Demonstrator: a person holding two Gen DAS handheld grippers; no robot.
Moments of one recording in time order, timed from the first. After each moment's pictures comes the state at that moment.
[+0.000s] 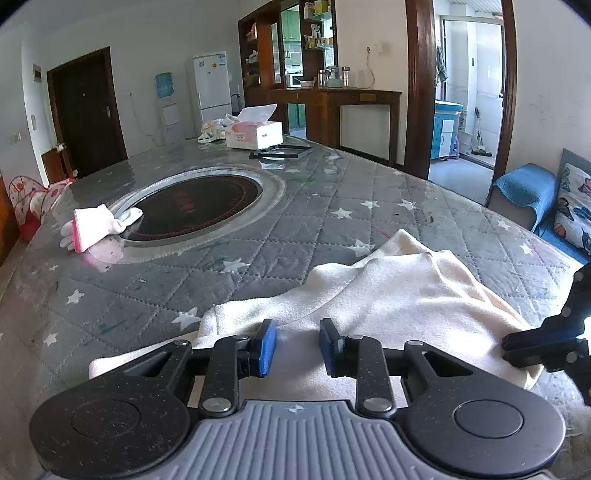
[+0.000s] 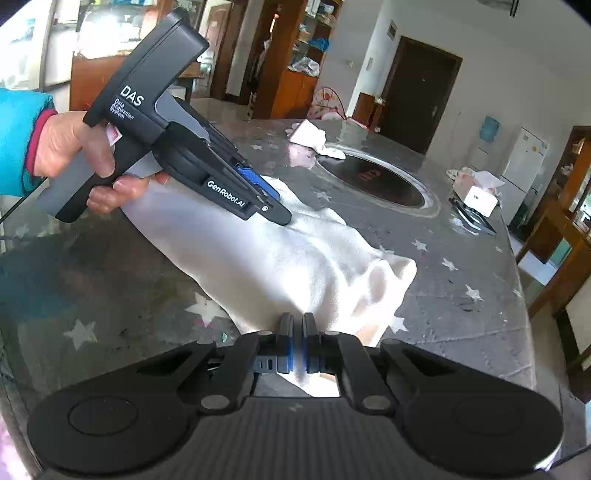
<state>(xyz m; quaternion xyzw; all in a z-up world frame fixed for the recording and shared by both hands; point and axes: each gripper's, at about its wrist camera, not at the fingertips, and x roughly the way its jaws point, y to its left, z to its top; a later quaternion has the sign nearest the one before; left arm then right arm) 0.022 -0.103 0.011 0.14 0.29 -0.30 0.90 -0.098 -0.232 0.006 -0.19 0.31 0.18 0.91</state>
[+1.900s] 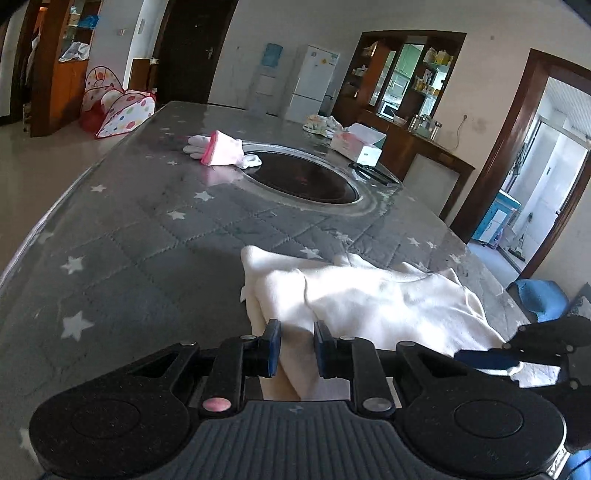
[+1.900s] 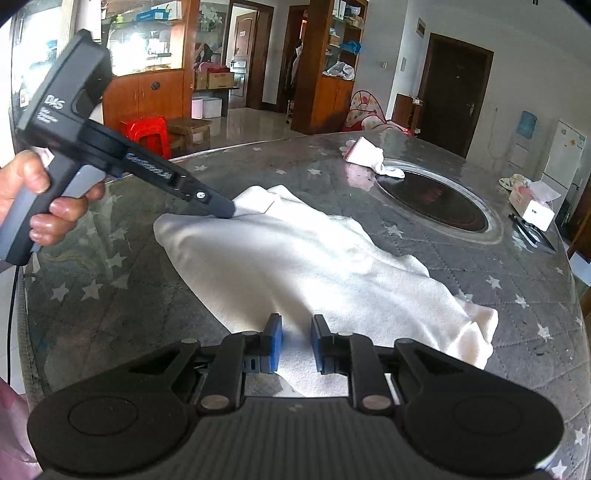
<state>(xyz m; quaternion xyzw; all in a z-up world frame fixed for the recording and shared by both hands) -0.009 0.035 0.024 -0.08 0.35 -0.21 0.91 -0.072 -0.182 0.014 -0.16 0.32 0.25 0.90</state>
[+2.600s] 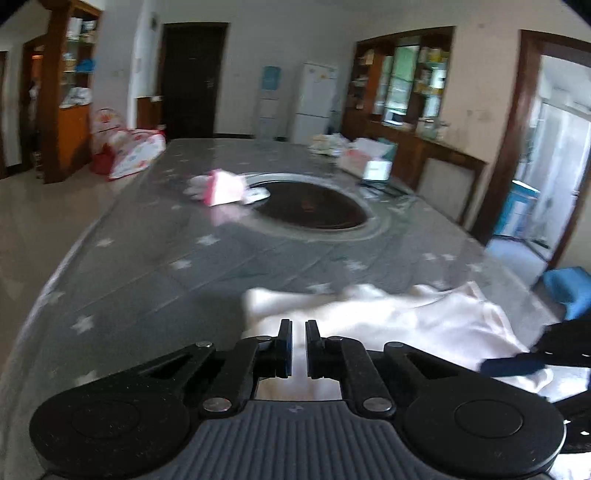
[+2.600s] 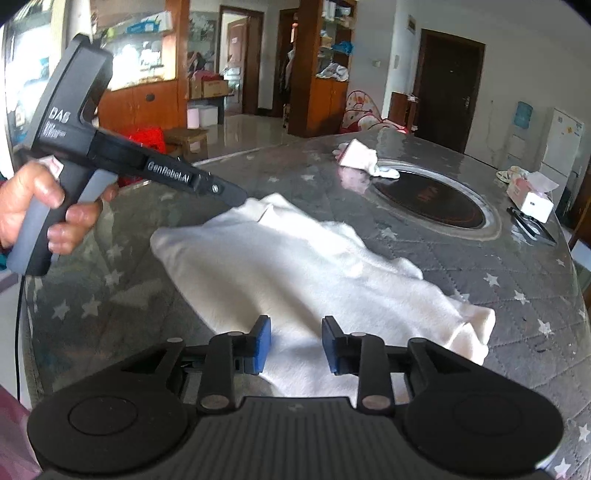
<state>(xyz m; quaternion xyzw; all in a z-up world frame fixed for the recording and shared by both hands) -0.006 0.005 0.043 -0.02 0.31 -0.20 0.93 -0.066 -0.193 0.023 -0.12 0.32 0.25 0.91</state>
